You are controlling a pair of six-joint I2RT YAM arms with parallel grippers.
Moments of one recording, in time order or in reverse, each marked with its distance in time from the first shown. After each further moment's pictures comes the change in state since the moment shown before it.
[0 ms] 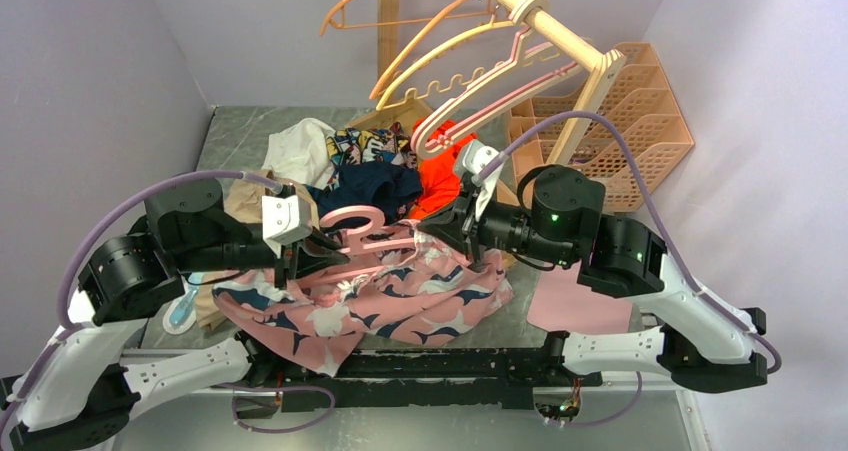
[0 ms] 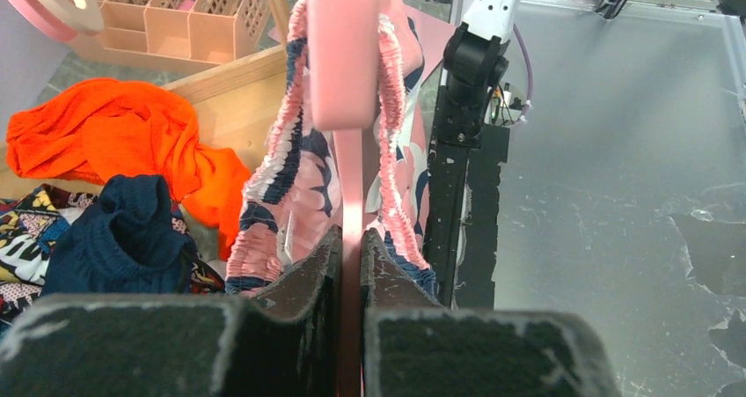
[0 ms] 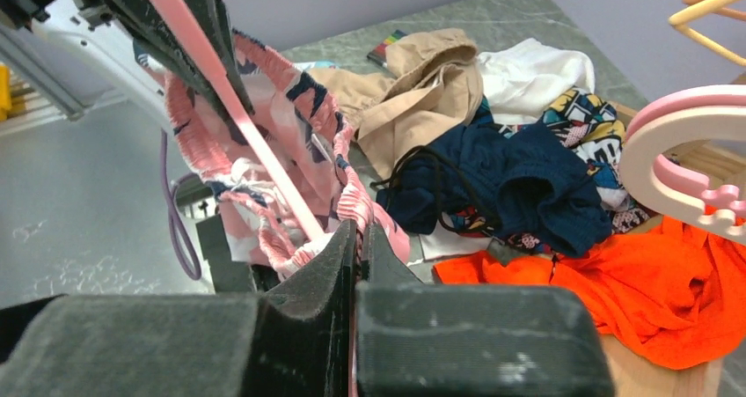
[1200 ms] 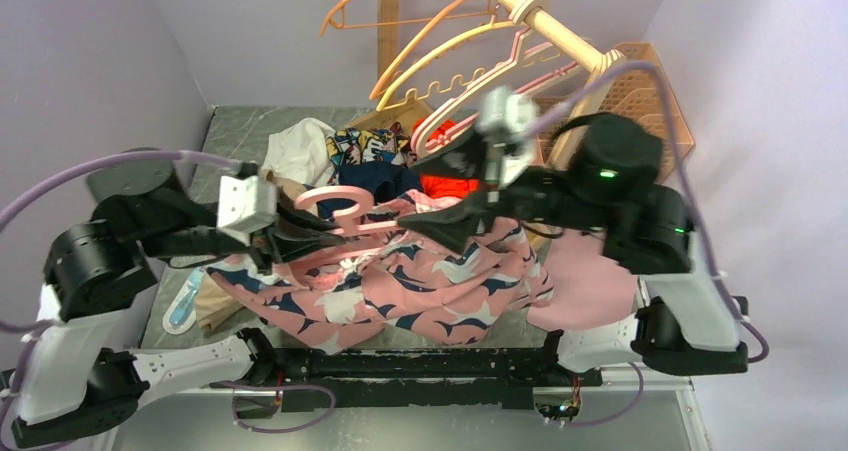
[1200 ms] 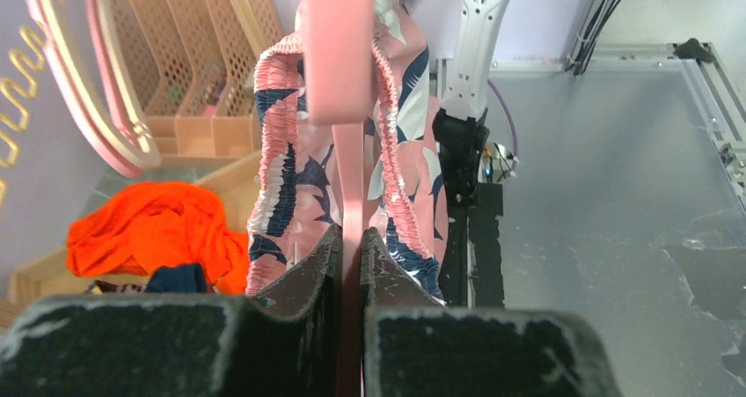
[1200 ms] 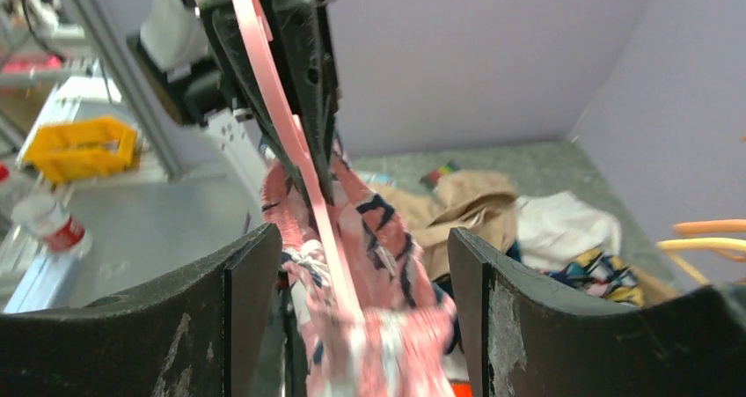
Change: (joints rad) left arm 0.001 0.095 0.281 0.009 0.082 0.033; right arm 0.000 0.183 0.505 -0.048 -0.183 -0.037
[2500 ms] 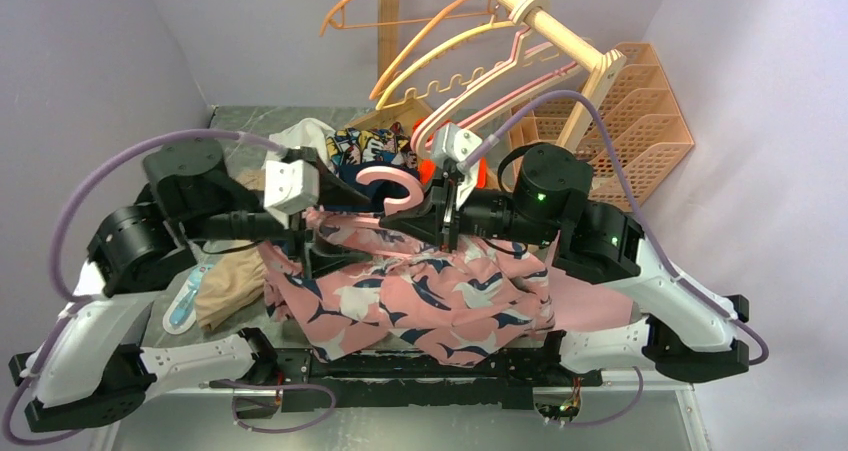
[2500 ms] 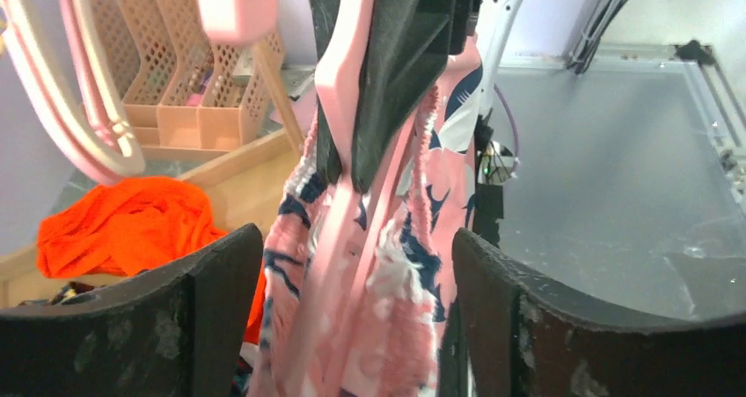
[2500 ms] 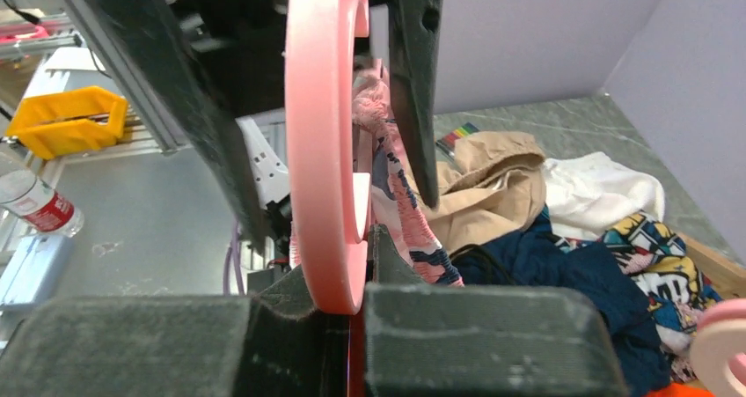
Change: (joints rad) left arm -0.001 0.082 -0.079 0.077 0.034 -0.007; right arm 0.002 -0.059 -0.397 0.231 -0.040 0.033
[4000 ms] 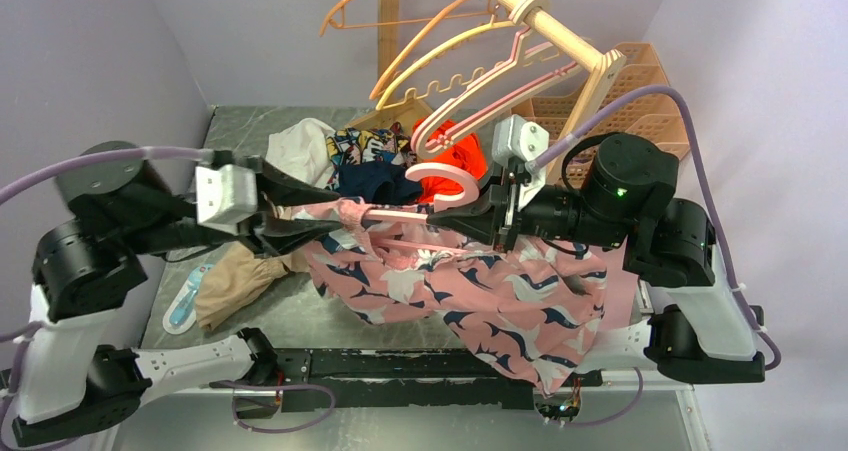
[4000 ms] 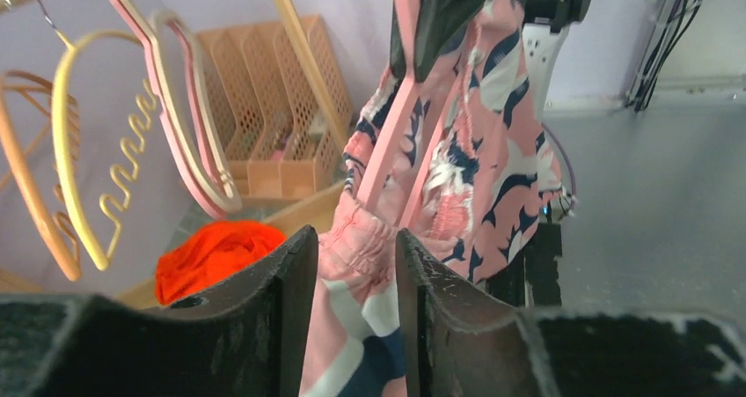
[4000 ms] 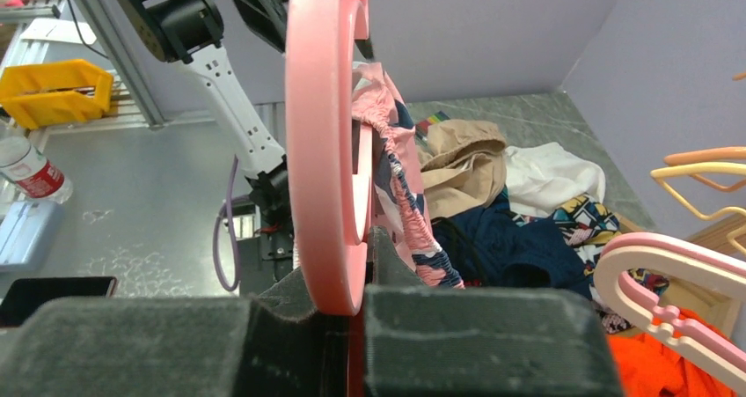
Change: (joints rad) left arm 0.000 -0.065 0.138 0.001 -0.109 0.050; right arm 0.000 -0.018 0.287 -0.333 0.050 -0.086
